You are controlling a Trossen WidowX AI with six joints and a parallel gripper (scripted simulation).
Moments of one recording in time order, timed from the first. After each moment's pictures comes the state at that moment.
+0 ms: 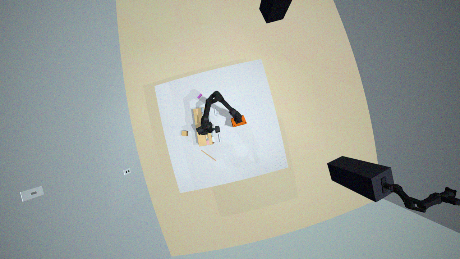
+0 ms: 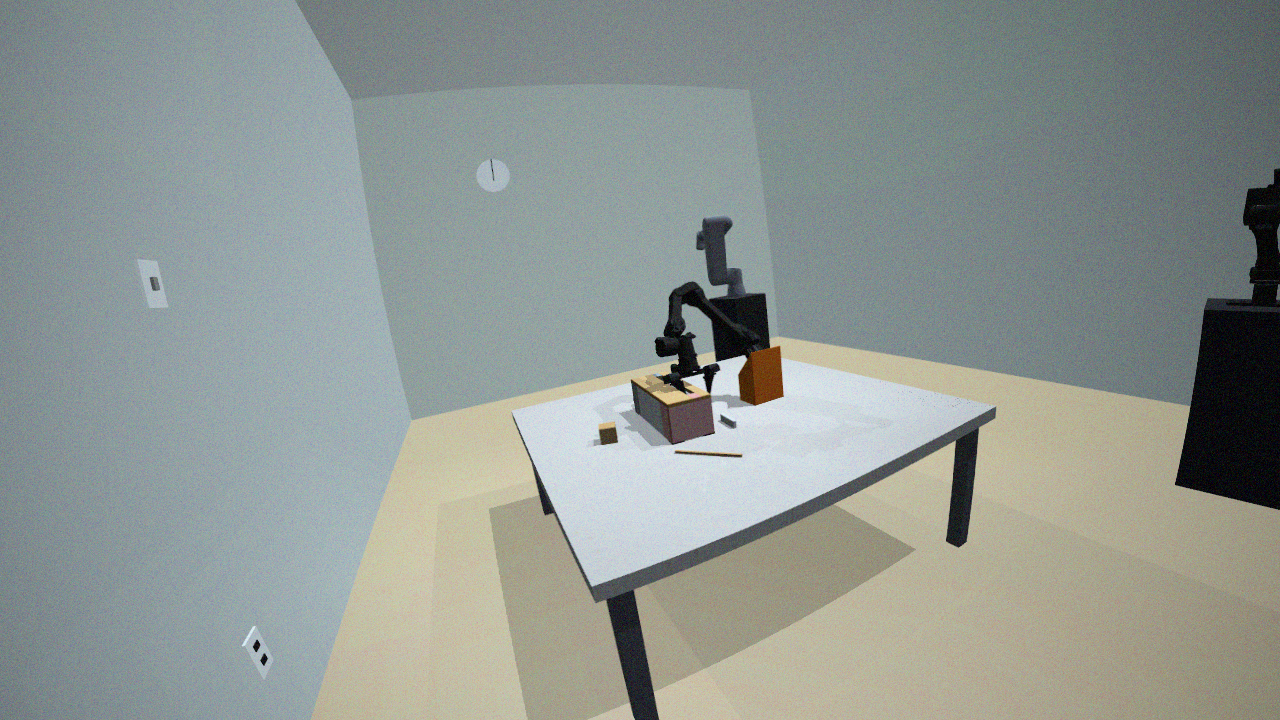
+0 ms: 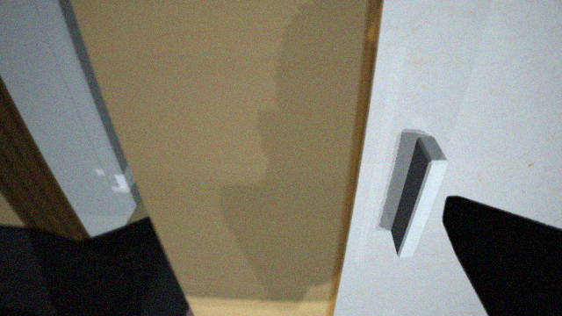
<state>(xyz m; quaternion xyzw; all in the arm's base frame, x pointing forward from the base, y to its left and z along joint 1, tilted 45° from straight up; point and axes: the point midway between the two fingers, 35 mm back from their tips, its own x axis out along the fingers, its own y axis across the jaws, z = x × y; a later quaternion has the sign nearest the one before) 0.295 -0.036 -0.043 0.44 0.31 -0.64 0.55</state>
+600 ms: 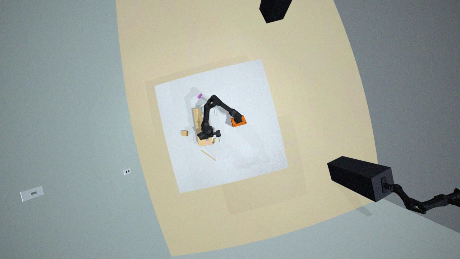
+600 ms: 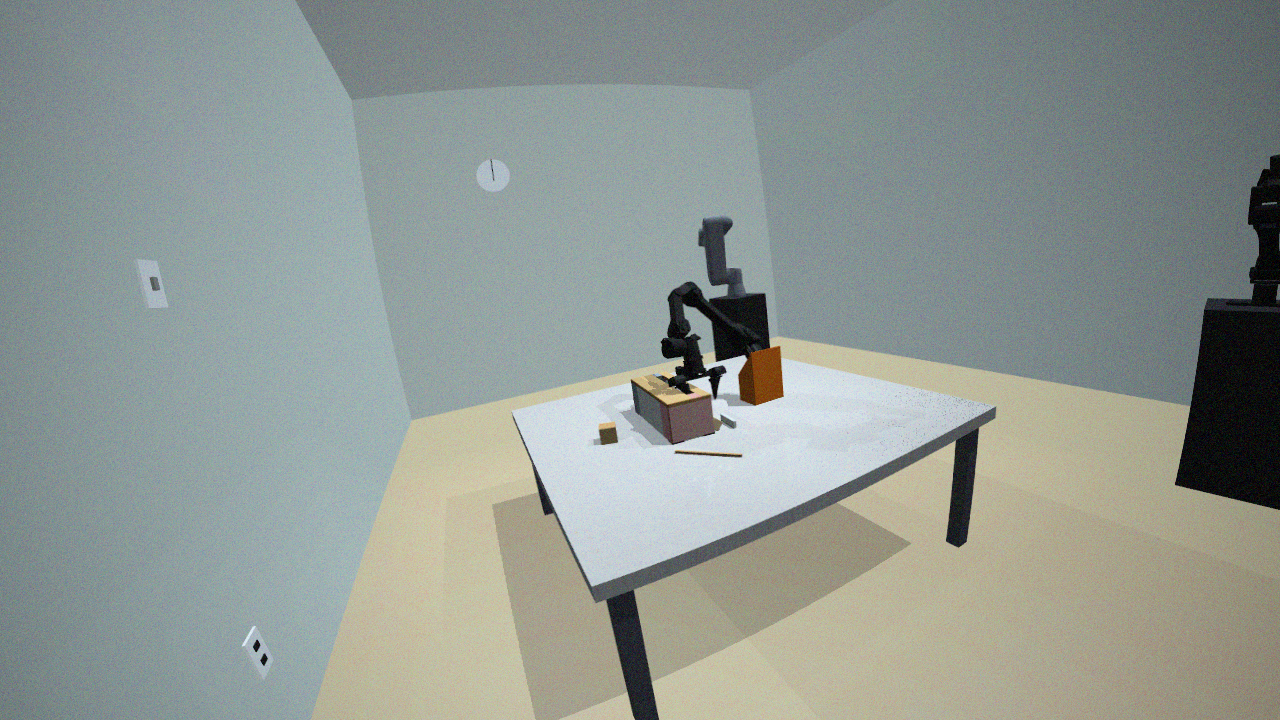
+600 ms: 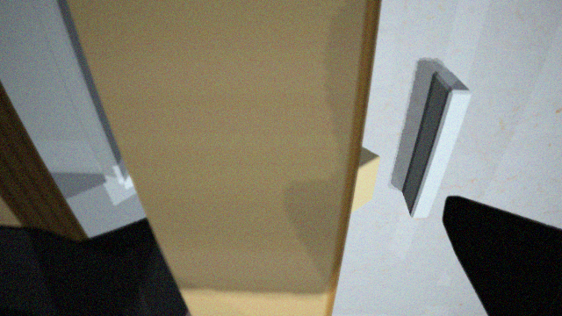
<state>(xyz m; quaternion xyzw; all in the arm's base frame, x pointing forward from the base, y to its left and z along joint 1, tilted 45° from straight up) 0.304 -0.006 -0.073 0.44 0.31 -0.64 0.55</state>
